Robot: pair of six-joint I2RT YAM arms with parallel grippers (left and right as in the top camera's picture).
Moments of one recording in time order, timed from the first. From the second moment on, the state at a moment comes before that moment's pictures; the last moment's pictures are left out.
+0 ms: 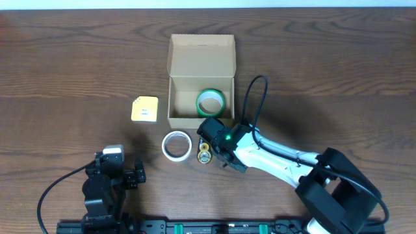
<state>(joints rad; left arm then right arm) 0.08 0.01 0.16 -0.66 0.02 0.03 0.86 1.78 0.99 -0.75 0.15 1.45</state>
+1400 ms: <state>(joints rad) 0.08 0.01 0.16 -0.66 0.02 0.03 0.66 1.69 1.49 -0.90 0.31 0.45</state>
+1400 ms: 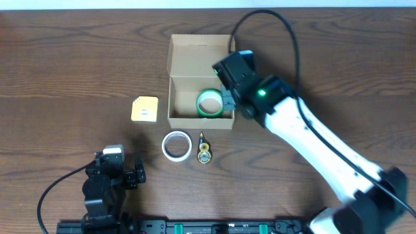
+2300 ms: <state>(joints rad) 0.08 0.01 0.16 -0.66 0.02 0.03 0.68 1.96 1.56 -0.85 0.17 0.25</state>
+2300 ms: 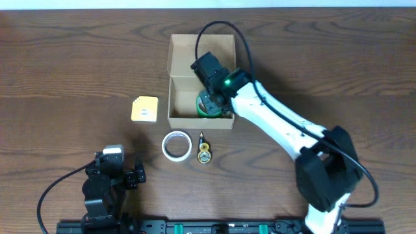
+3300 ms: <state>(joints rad) 0.08 0.01 0.16 -0.66 0.02 0.03 0.72 1.82 1.94 -1.33 0.20 0.31</state>
